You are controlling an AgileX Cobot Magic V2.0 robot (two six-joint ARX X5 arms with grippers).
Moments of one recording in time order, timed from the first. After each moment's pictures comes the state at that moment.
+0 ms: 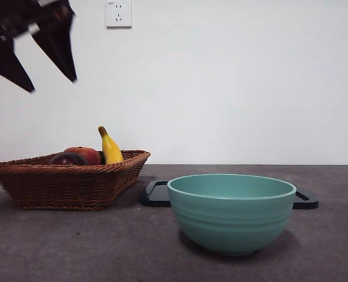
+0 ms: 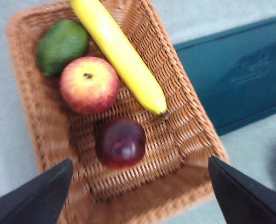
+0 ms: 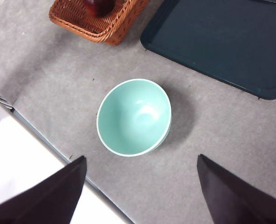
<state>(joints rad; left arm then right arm) -0.27 1.38 1.21 -0.68 0.15 0.06 0.22 0.82 0.98 -1.05 -0.54 -0.04</state>
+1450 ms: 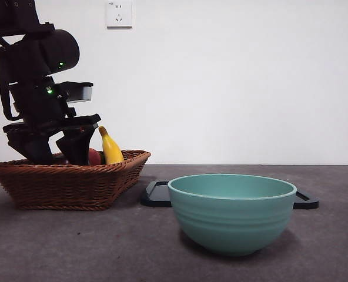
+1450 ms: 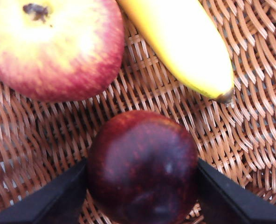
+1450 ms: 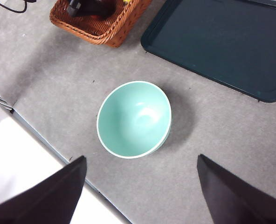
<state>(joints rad) -0.30 1.76 1.21 -0.53 0.07 0.11 0.22 0.82 0.98 -1.04 -0.54 -0.04</state>
